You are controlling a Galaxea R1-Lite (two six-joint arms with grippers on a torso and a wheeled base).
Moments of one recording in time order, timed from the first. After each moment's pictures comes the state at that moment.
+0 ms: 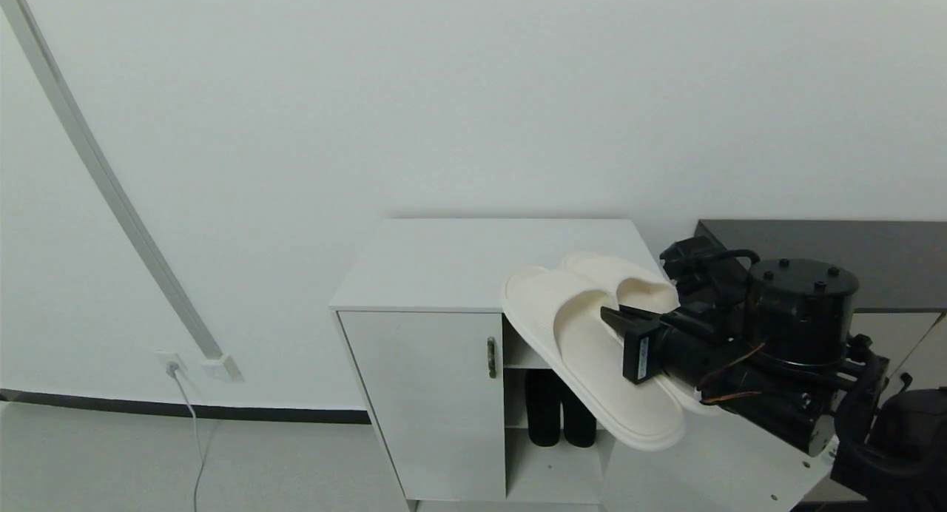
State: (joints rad) left arm 0.00 0.00 0.00 0.01 -0.01 -0.01; right arm 0.67 1.73 -0.64 -0.93 -0.14 0.09
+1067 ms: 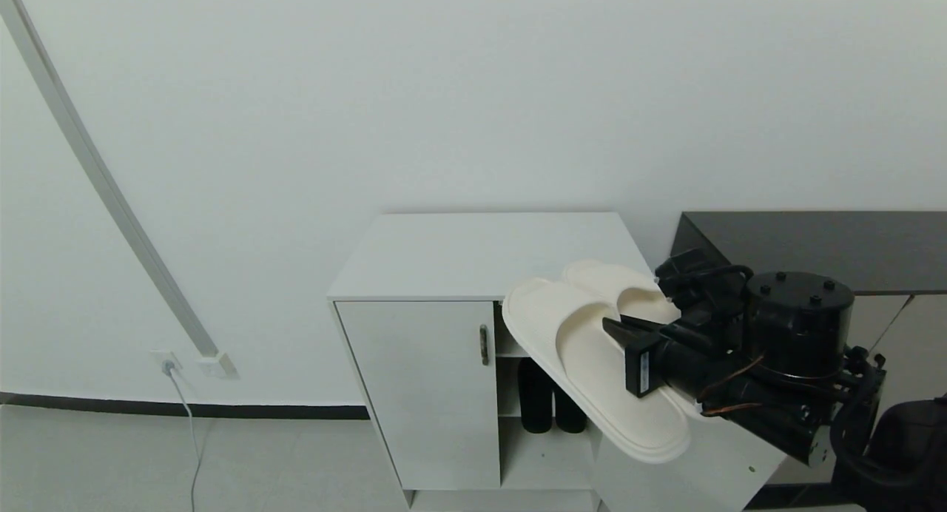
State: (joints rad) left arm 0.00 0.00 0.00 0.01 -0.01 -0.01; right arm 0.67 1.74 -0.61 -0.96 -0.14 0.03
